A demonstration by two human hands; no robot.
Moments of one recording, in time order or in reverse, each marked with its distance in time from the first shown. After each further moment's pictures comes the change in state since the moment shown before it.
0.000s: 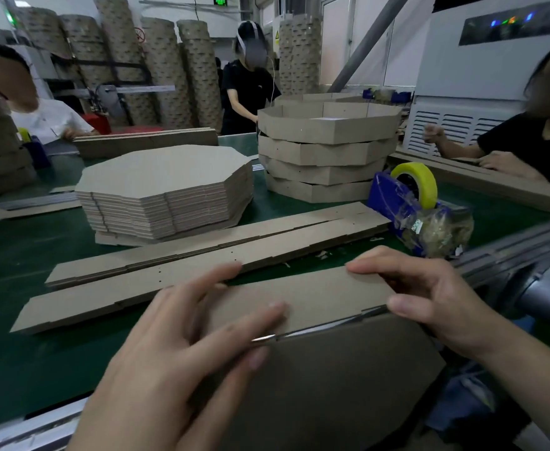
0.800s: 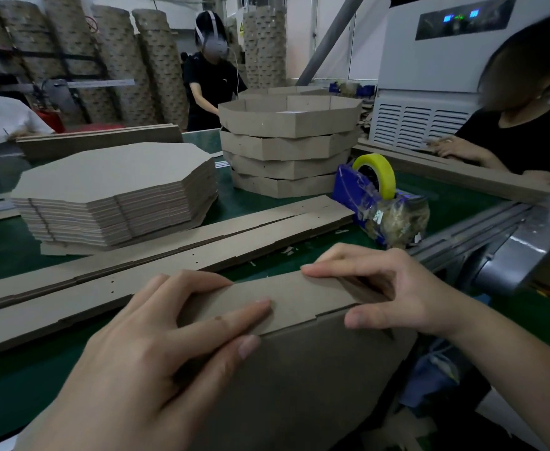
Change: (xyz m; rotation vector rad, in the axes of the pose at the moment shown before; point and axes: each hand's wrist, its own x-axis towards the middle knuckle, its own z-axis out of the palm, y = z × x) left_hand 0.025 0.000 0.014 -0.030 -0.123 0.096; right_hand -0.001 -0.003 -0.020 -0.134 -0.157 0.065
